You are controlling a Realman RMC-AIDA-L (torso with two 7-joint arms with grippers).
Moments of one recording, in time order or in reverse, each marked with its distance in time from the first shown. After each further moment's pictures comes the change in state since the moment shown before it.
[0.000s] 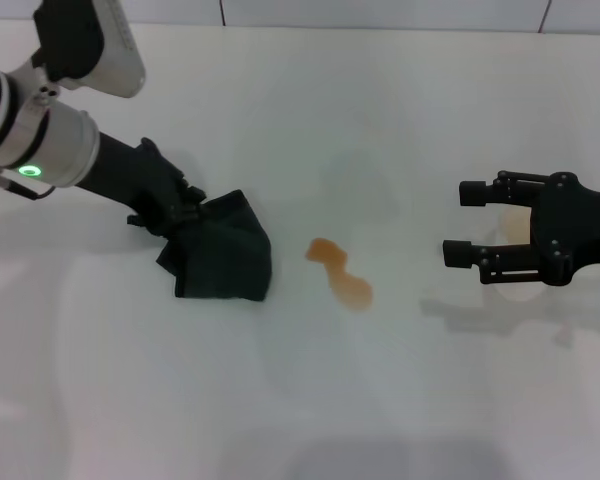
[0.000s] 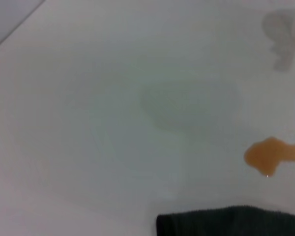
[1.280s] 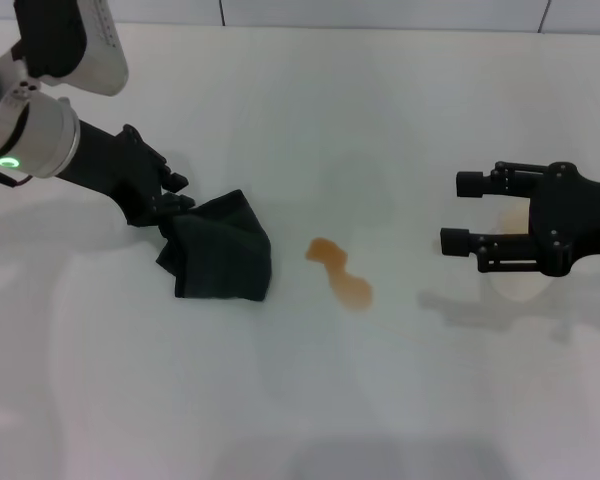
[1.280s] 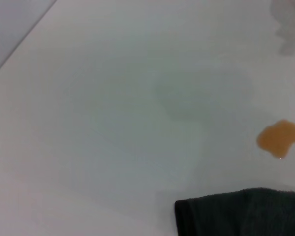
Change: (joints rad) left arm 0.031 -0.001 0.007 0.088 0.024 0.019 0.035; right arm 0.006 0.000 0.001 -0.005 0.023 -0.002 0.003
